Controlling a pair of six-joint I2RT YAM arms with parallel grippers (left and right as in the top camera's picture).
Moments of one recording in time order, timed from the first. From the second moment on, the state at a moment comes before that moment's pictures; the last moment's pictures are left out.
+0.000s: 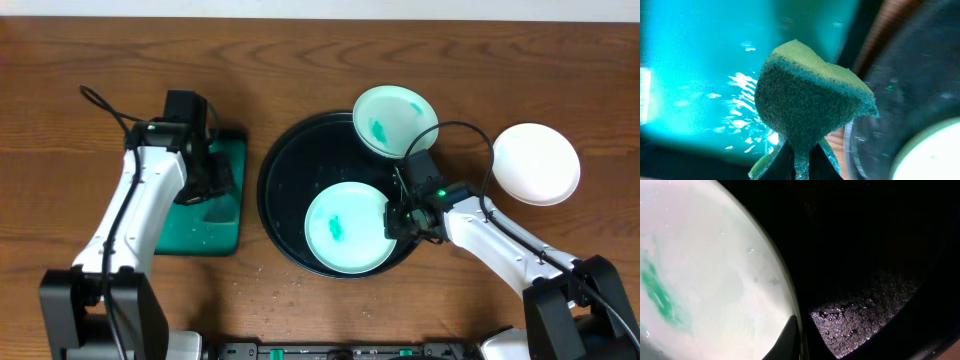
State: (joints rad) left arm -0.06 1.60 1.18 -1.03 0.10 -0.36; right arm 0.43 1.57 0.81 -0.59 -0.14 0.46
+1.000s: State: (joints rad) left arm -0.44 1.84 1.24 -0.87 0.20 -0.52; right arm 0.43 1.57 0.81 -0.55 -0.19 0.58
